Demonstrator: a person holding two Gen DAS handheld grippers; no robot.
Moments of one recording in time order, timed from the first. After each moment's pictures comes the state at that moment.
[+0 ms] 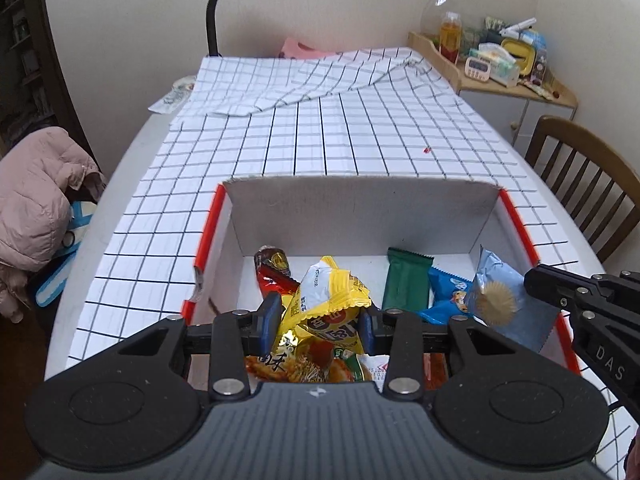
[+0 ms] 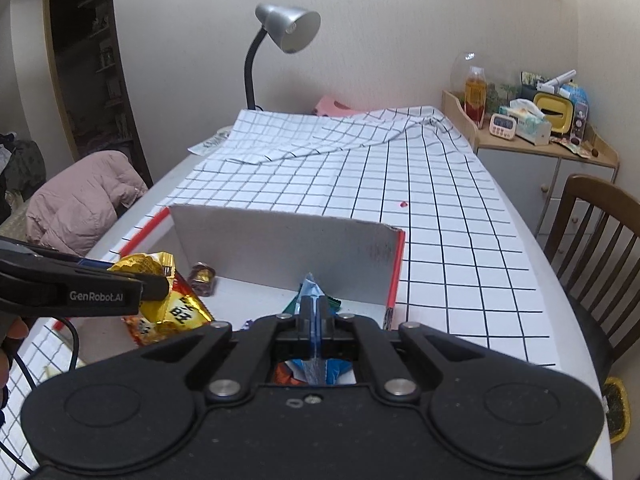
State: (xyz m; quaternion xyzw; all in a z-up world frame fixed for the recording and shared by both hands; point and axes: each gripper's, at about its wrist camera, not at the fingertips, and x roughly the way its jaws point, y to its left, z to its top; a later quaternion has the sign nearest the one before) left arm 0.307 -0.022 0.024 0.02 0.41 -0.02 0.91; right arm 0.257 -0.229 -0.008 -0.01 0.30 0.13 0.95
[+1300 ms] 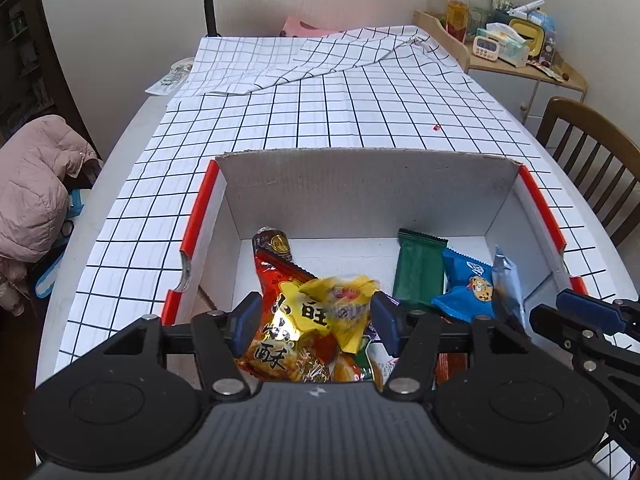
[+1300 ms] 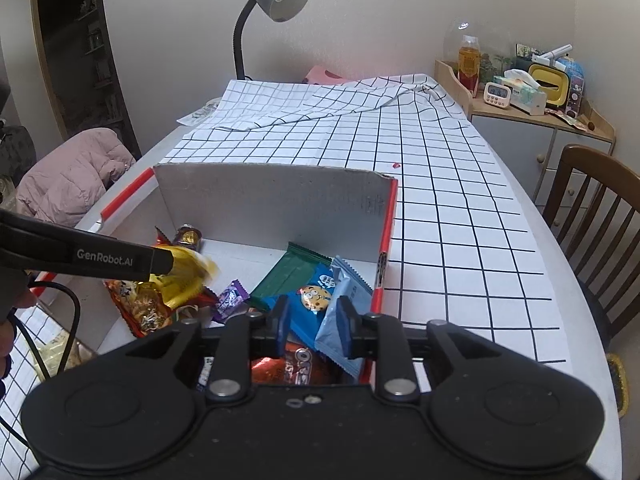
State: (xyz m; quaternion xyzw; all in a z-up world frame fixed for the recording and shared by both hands) left arm 0.315 -0.023 0.009 0.03 0.43 -0.02 0.90; right arm 0.251 -0.233 -0.027 -0.01 0.33 0.12 0.94
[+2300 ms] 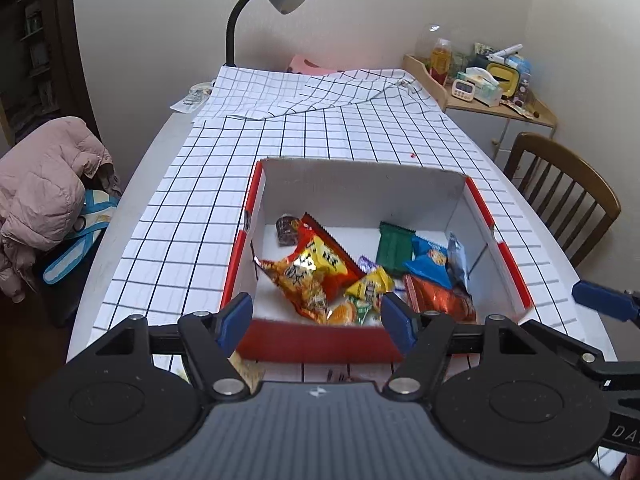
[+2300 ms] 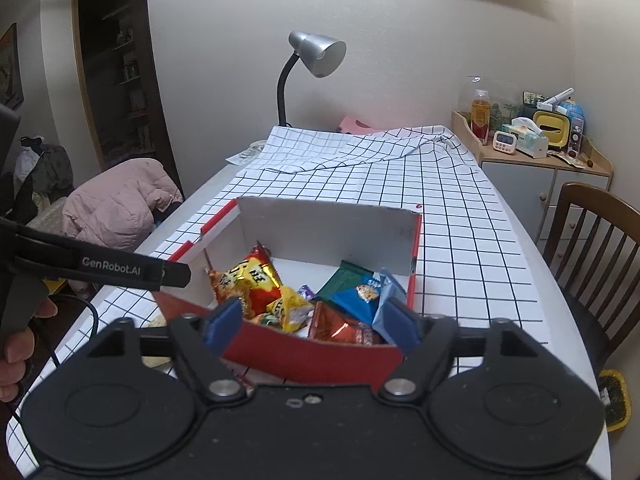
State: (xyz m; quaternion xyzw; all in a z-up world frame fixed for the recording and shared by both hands) left arm 0.203 0.011 0.058 -0.01 0.39 -0.04 0.92; right arm 0.144 -0.221 0.020 -0.01 0.26 0.16 0.95
